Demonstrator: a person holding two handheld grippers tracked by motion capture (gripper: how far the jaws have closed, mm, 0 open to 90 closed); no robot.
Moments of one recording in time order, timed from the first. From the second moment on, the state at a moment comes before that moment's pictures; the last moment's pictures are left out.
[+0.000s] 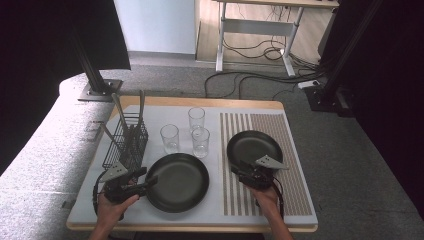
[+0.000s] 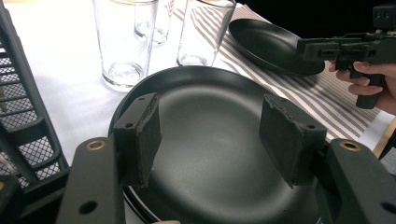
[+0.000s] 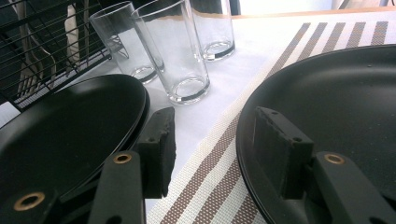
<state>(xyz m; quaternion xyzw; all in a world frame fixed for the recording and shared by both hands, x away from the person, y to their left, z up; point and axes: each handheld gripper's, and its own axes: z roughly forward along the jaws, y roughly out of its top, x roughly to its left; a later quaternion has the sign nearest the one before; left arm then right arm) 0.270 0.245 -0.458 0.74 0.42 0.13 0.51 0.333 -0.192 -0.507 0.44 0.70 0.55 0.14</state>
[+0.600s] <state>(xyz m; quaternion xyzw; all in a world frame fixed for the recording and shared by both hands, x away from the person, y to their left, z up) 0.268 0.253 -0.445 0.73 0.42 0.14 0.51 0.333 -0.187 -0.509 0.44 0.70 0.55 0.14</state>
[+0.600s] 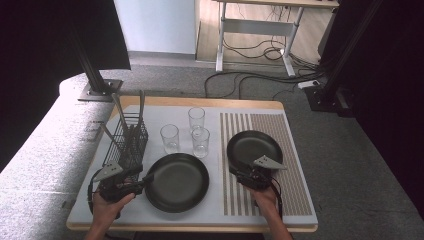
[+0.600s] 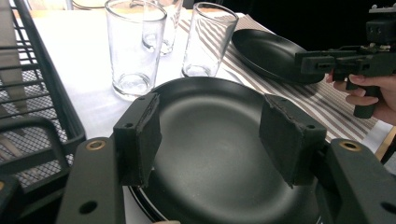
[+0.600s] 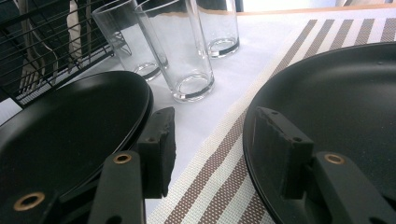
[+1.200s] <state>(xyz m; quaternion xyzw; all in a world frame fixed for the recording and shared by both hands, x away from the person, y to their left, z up) 0.265 0.265 -0.419 0.72 0.42 0.17 0.52 0.333 -0.186 -0.510 0.44 0.70 0.55 0.14</state>
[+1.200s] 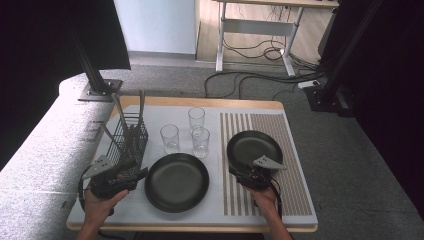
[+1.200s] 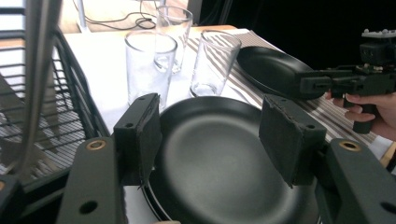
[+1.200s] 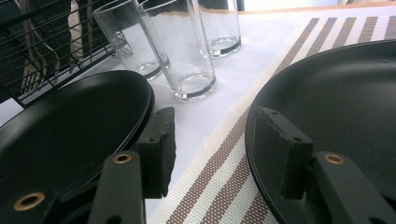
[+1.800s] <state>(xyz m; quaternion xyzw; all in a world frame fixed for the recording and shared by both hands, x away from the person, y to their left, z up) 0.266 0.286 -0.390 0.71 0.43 0.20 0.52 0.333 -0.186 -0.511 0.44 0.70 0.55 0.13</state>
